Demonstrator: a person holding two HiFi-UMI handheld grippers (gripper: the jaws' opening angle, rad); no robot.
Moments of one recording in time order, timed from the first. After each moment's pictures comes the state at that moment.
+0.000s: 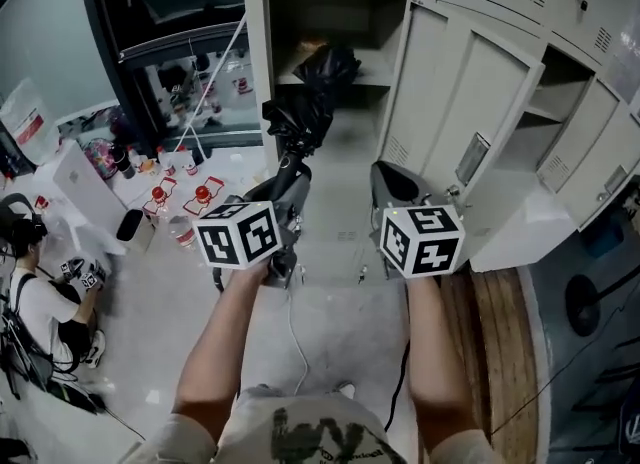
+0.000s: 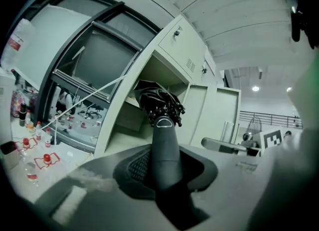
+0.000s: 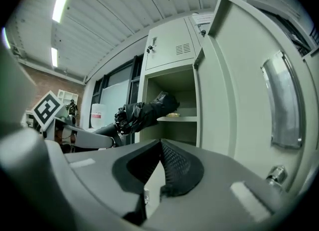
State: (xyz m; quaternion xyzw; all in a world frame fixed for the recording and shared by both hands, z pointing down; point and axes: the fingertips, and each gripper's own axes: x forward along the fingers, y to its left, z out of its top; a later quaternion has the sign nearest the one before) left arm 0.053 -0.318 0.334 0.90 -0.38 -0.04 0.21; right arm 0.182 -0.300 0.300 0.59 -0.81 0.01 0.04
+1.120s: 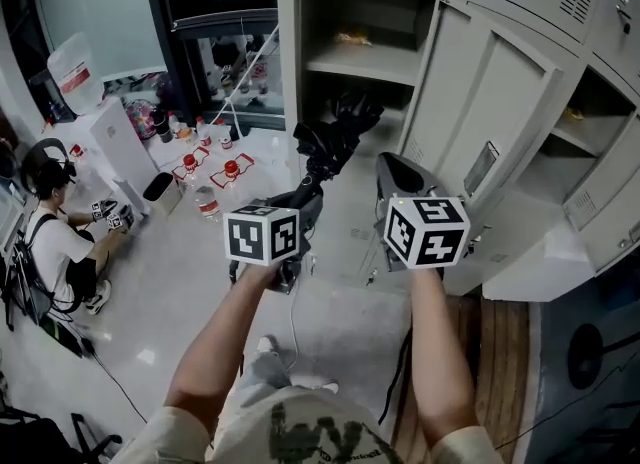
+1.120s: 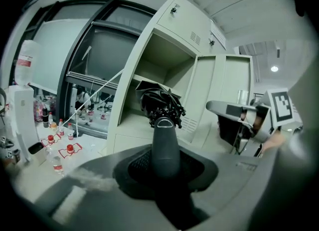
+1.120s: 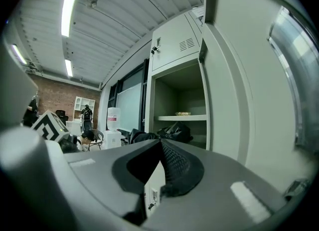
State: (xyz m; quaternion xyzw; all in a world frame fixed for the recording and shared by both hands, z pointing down) left arm 0.069 -0.297 0.404 0.85 -0.47 0.06 0.23; right arm 0.180 -0.313 0.302 0.51 -0.86 0.02 0.03
